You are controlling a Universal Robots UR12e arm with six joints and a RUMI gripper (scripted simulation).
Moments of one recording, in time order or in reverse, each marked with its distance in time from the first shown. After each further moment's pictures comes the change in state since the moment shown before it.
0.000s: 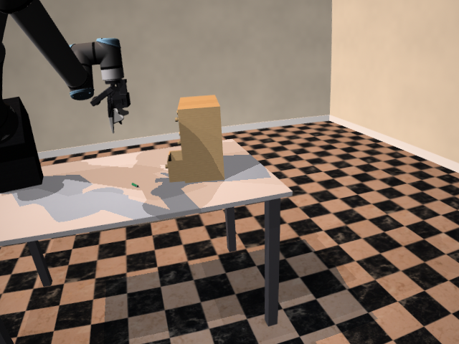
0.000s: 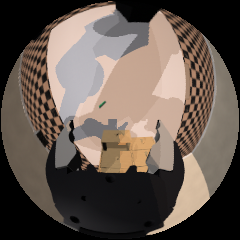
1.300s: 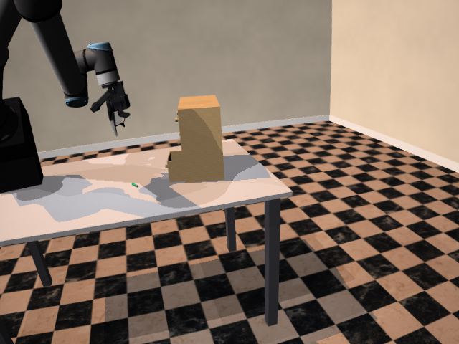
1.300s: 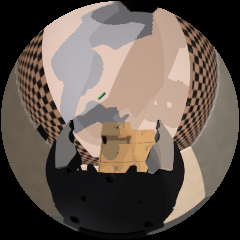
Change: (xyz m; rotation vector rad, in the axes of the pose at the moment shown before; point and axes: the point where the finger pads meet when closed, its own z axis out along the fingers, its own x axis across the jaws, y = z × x) arm 0.000 0.012 0.013 -0.139 -0.001 0.002
